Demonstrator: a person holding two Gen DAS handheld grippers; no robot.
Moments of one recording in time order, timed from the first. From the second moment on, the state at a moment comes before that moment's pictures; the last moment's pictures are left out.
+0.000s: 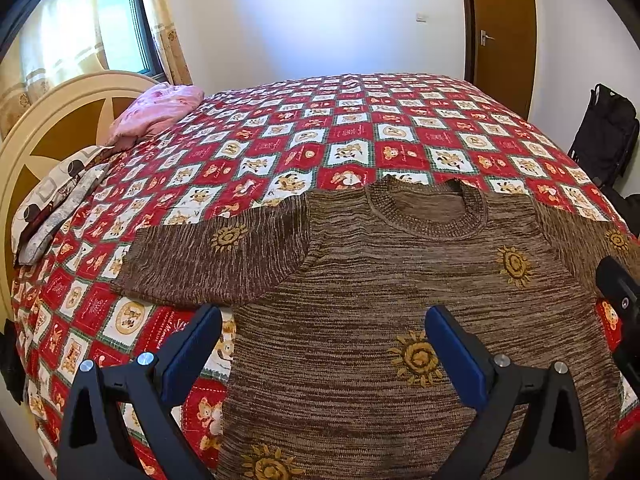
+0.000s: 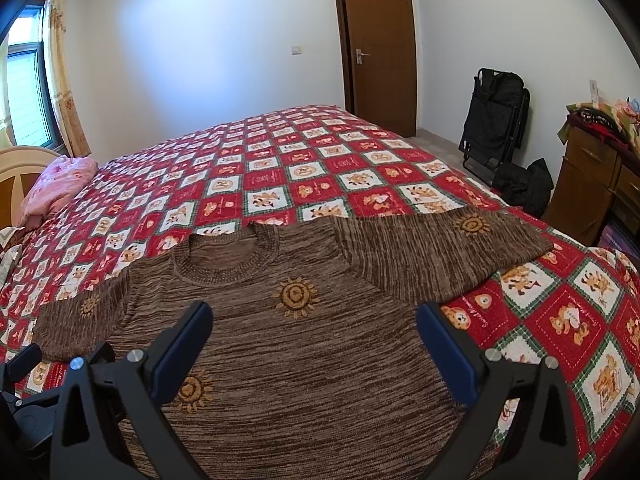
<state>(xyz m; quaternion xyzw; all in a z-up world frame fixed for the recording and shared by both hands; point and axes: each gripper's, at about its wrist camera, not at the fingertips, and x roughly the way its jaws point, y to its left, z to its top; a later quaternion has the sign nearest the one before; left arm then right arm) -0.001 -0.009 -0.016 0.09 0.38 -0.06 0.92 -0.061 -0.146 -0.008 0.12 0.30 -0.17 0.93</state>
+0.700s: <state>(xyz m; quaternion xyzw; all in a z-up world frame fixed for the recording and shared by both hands) 0.001 -0.011 -0.021 0.08 0.38 -0.07 0.92 -0.054 -0.148 -0.014 0.12 0.29 -0.17 0.93</state>
